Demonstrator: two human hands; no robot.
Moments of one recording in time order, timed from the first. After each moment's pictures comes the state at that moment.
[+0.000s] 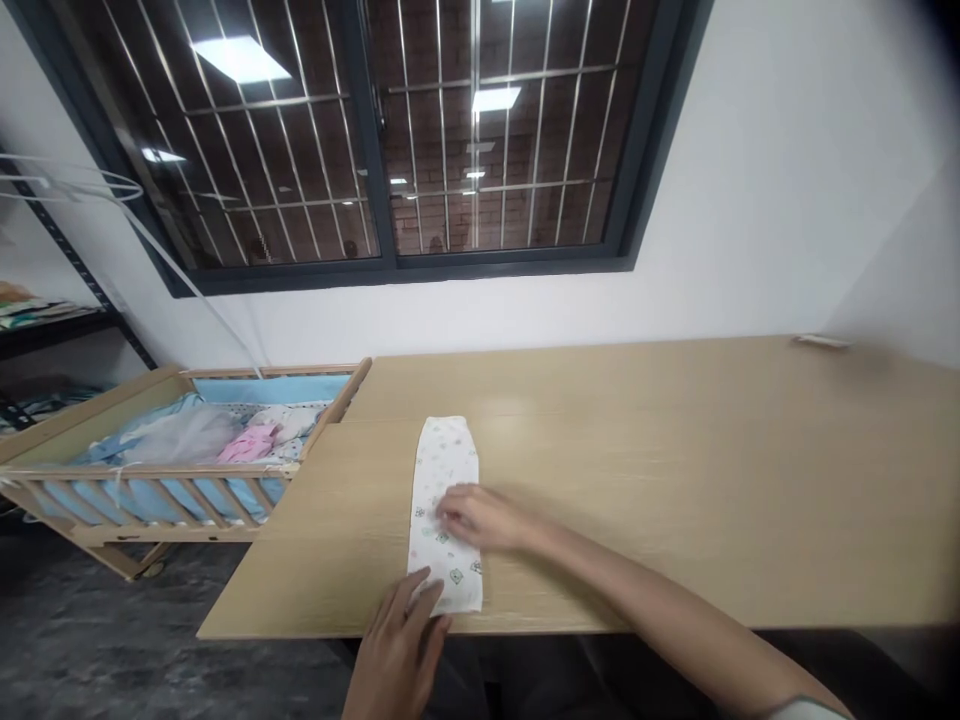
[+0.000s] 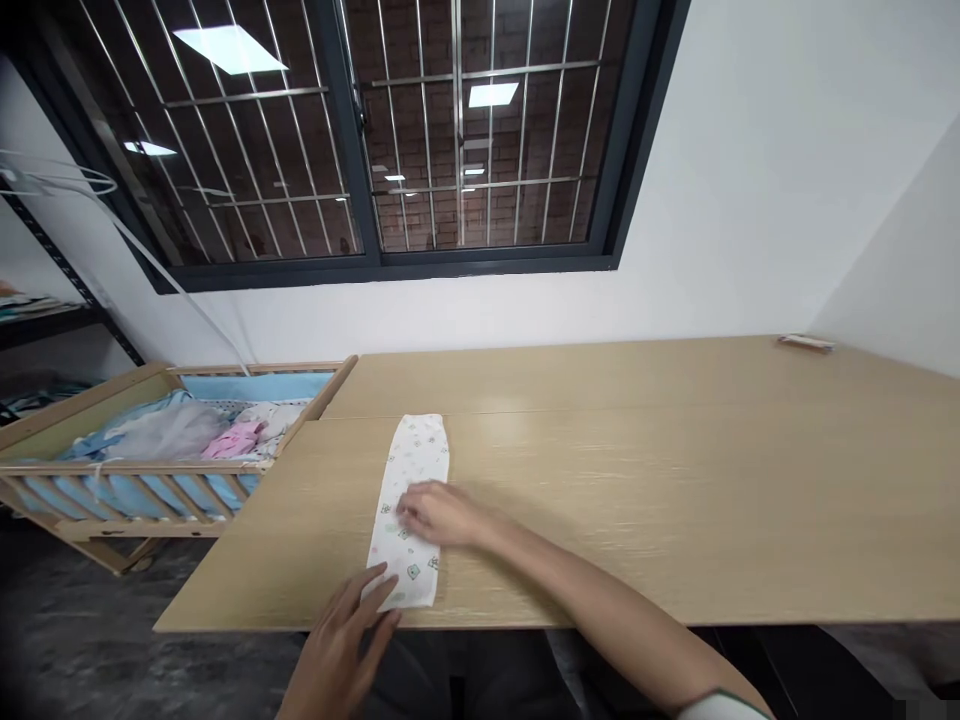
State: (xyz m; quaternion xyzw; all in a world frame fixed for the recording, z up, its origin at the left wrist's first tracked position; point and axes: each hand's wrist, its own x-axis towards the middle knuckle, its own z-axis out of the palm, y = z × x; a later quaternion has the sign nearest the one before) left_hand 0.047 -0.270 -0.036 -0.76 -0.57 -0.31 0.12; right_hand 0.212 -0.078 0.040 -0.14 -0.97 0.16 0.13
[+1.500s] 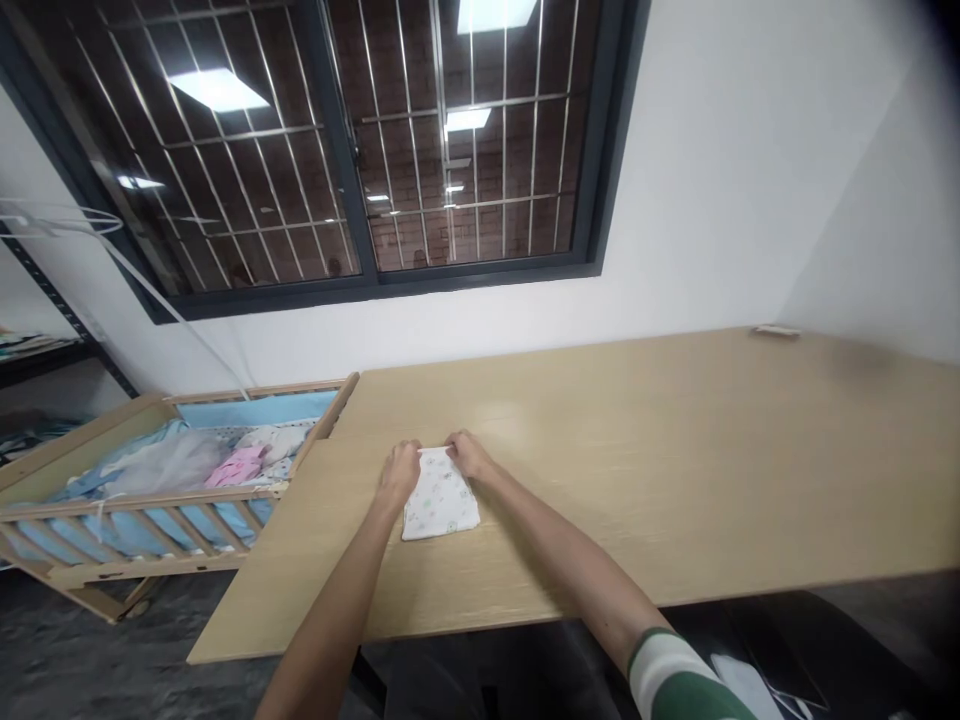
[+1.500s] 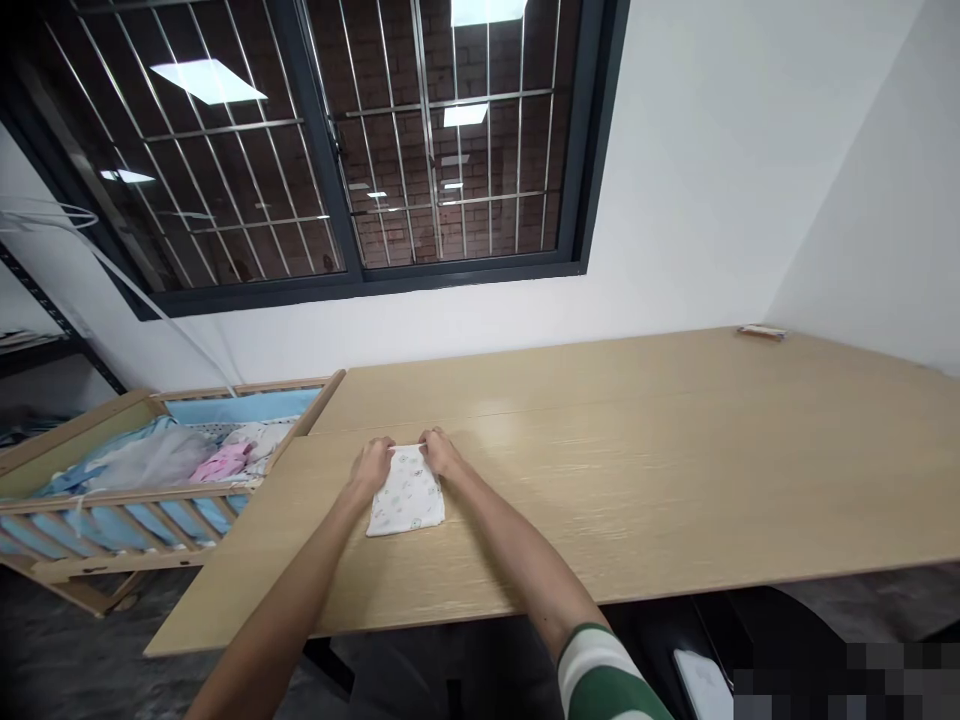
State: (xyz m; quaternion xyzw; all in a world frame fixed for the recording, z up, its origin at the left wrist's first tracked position) left_hand 0.040 -0.062 0.065 -0.67 -0.72 -0.19 -0.01; right_hand 0.197 0.017 0.030 -0.46 -0.84 0.17 0.22
